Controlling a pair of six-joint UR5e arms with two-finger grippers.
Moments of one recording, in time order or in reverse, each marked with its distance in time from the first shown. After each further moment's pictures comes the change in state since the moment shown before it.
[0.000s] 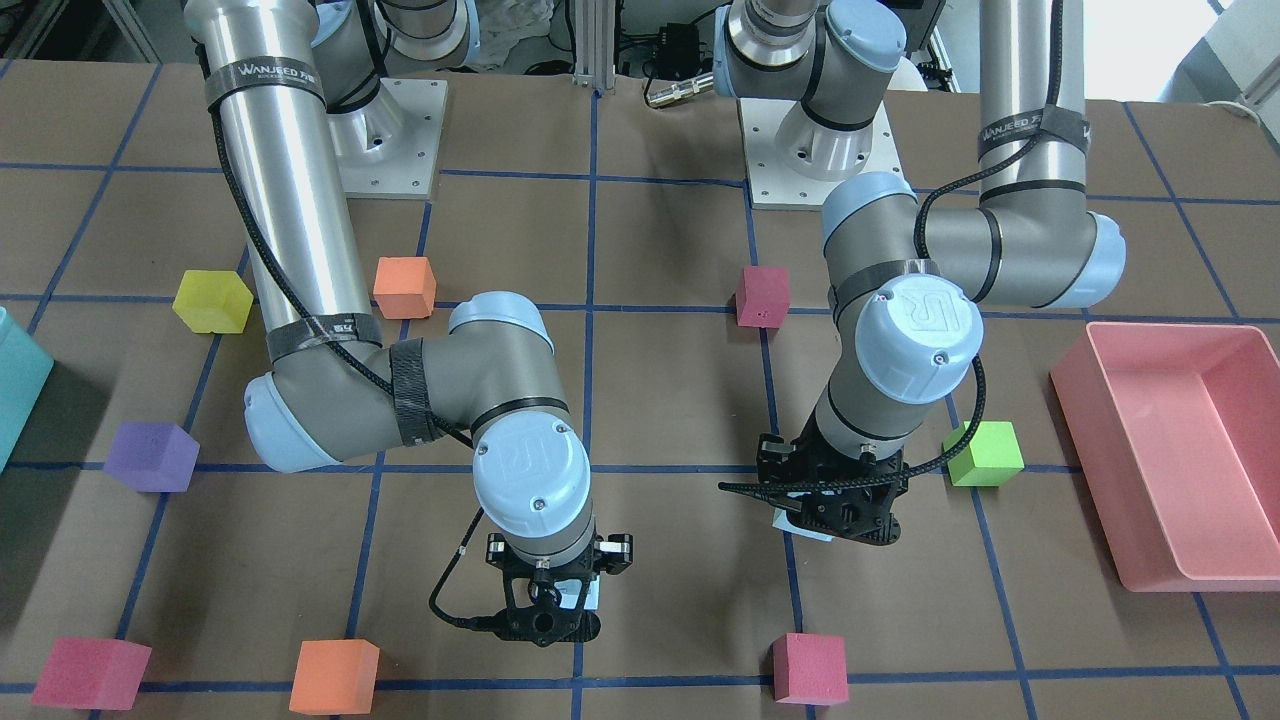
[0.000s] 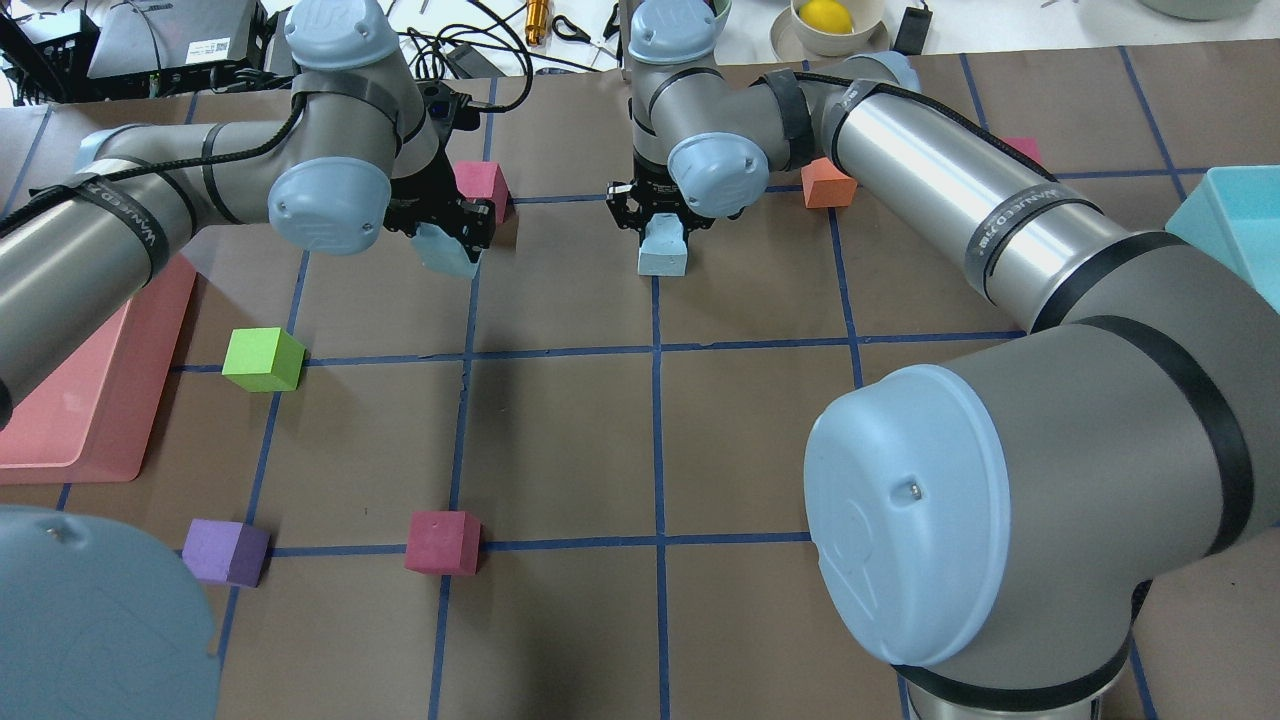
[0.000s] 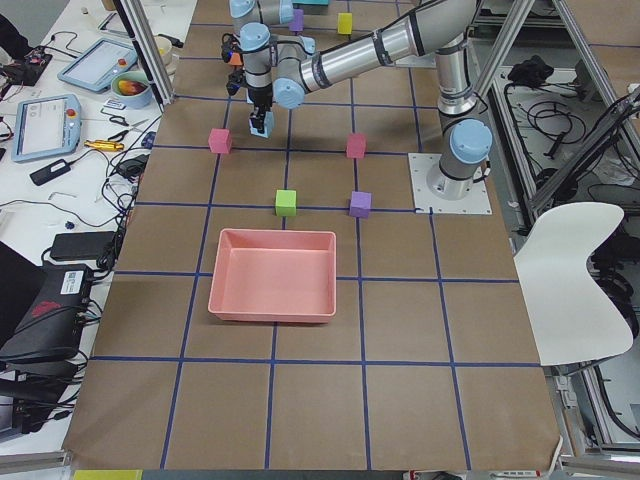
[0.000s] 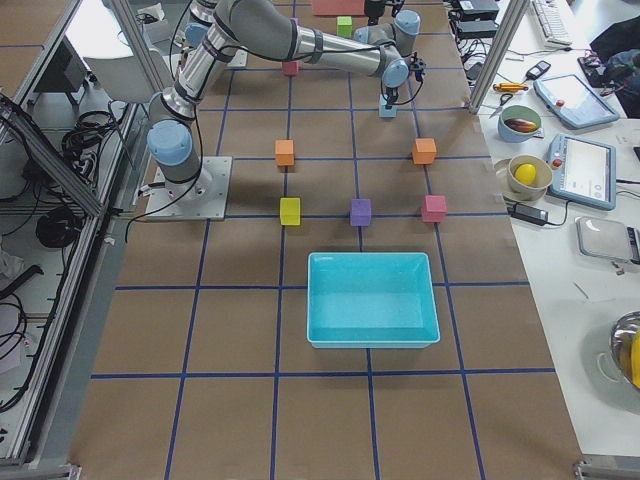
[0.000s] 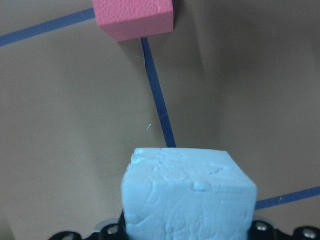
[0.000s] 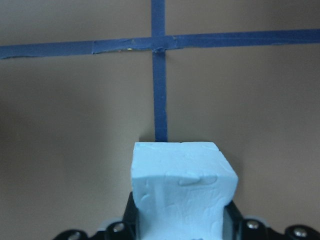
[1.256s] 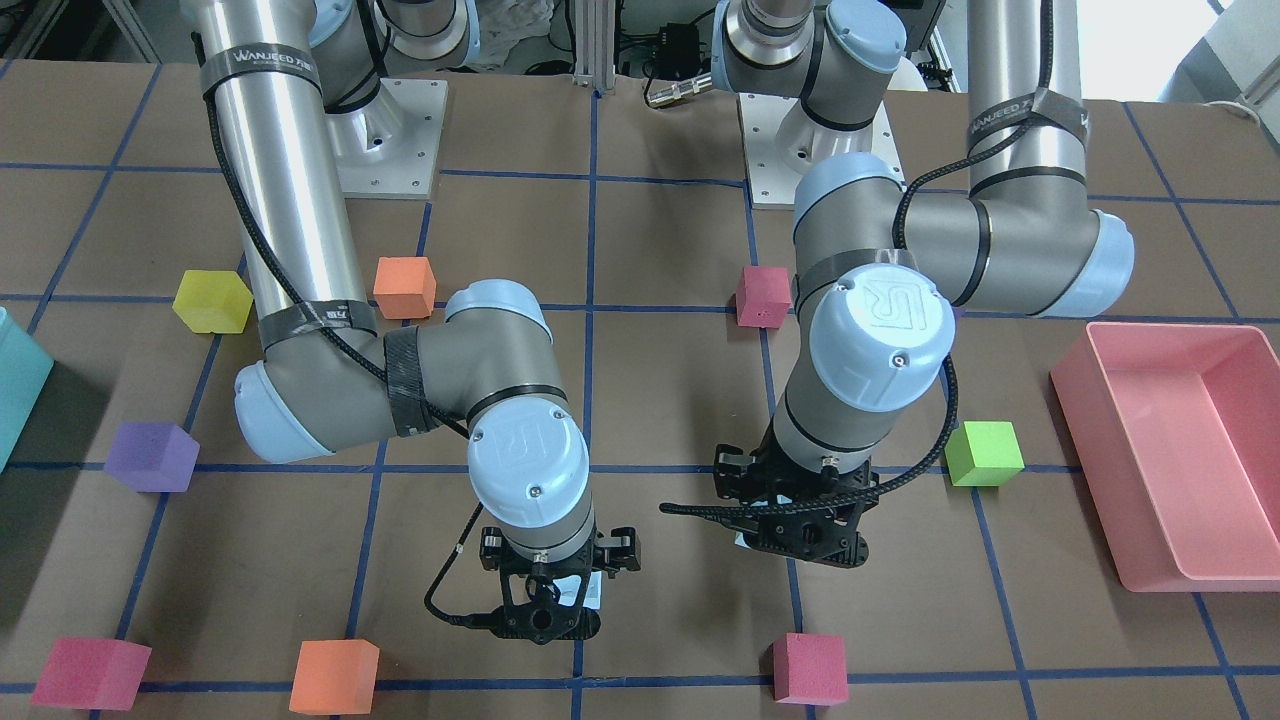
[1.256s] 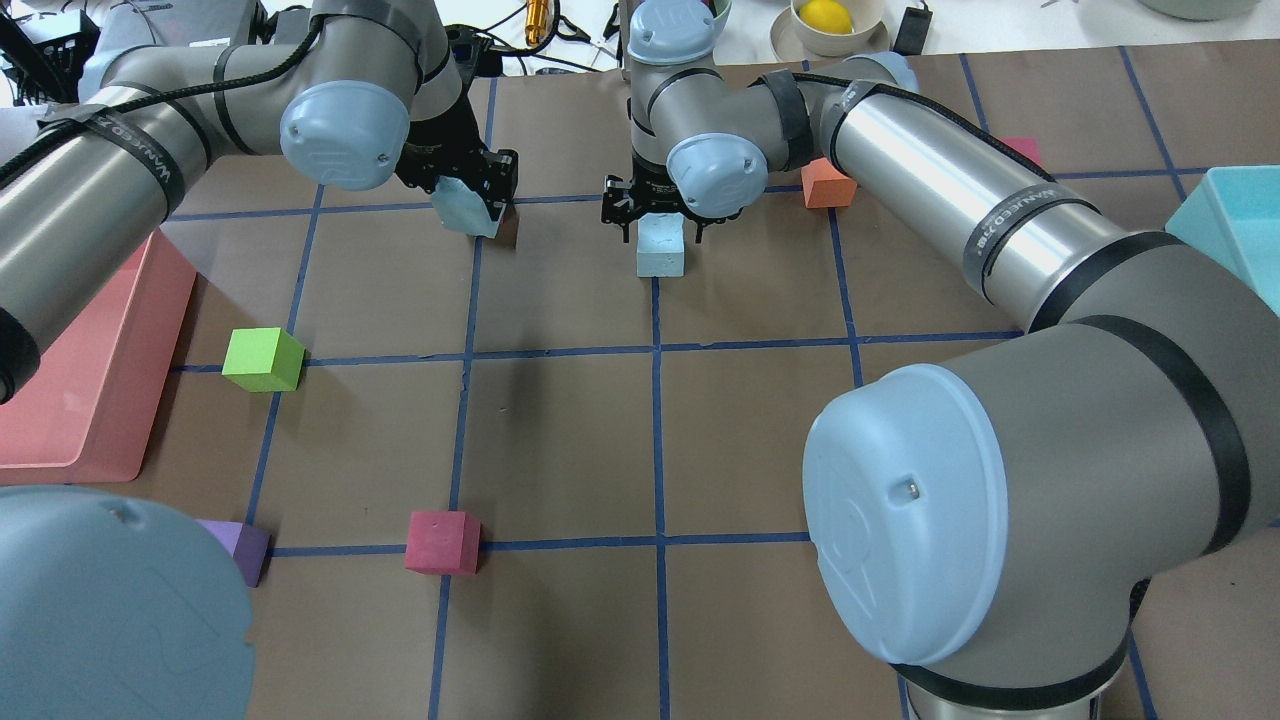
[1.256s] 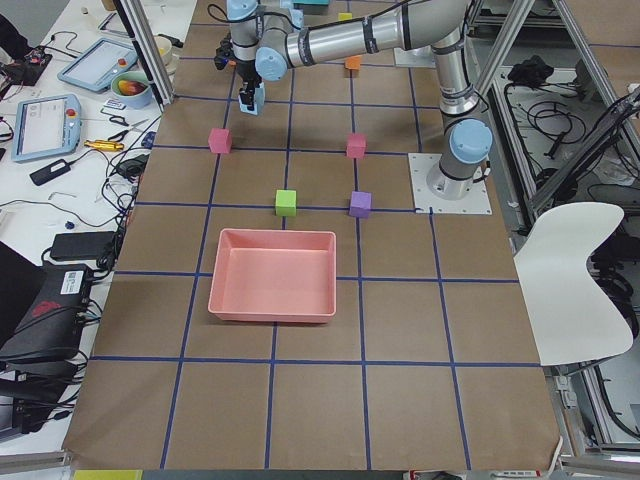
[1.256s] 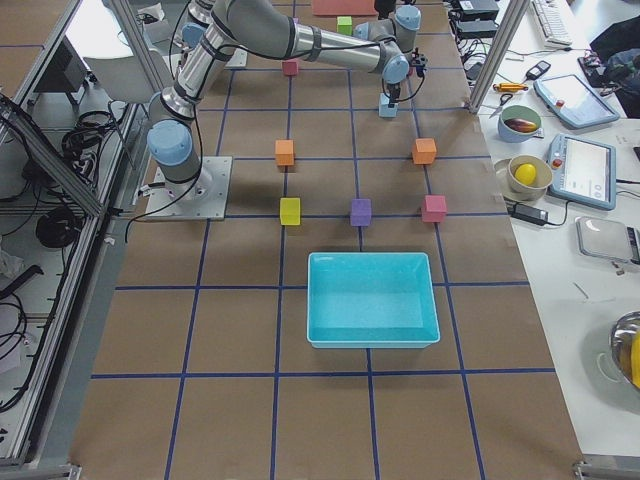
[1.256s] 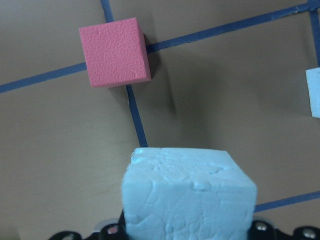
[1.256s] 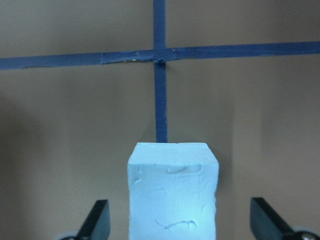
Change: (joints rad) left arm -0.073 -0.050 0.165 -0.112 -0.005 -0.110; right arm -0.006 -0.035 -0.006 0.018 -0.003 -0.003
